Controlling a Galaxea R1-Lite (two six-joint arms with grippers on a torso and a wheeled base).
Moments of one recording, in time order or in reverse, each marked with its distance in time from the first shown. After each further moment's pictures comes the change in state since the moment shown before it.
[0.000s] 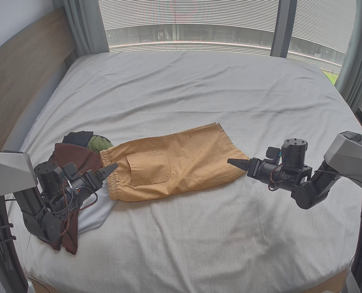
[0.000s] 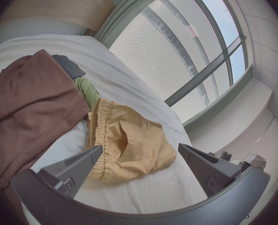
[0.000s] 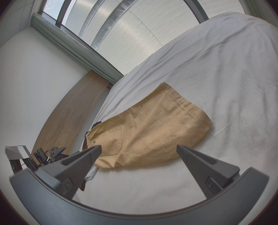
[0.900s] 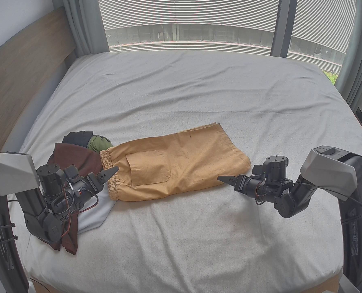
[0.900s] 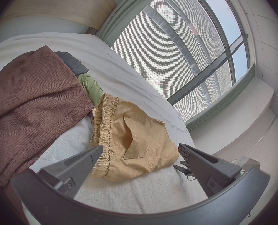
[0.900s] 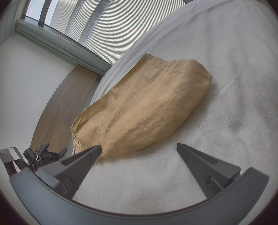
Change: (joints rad) left arm 0.001 0.025 0.001 0.000 0.008 0.010; right arm 0.026 0.224 -0.128 0.015 -0.008 0.070
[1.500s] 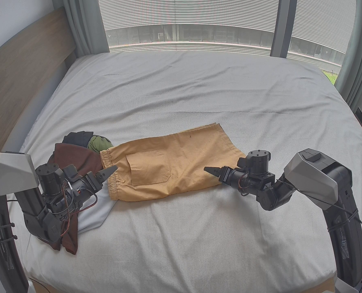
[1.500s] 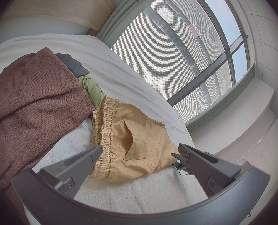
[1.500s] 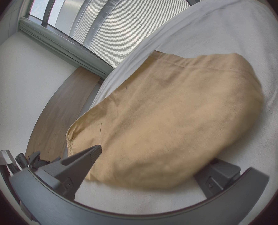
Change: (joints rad) left arm 0.007 -0.003 -0.003 -0.001 0.000 0.000; right arm 0.053 0.141 -0.329 0.122 -0.069 0.018
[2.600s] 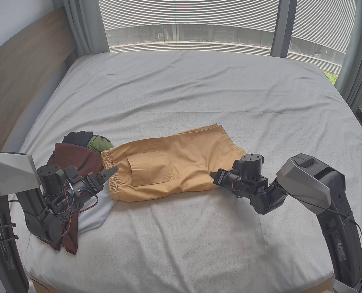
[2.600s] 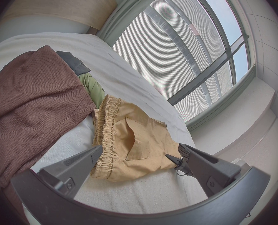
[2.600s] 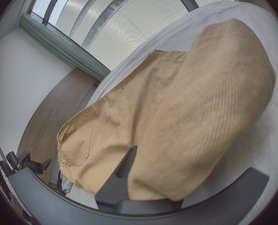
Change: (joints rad) left arm -0.001 0.014 -0.005 0.000 -0.001 -0.002; right arm 0.033 0.050 -0.051 -0.011 -0.106 -0.017
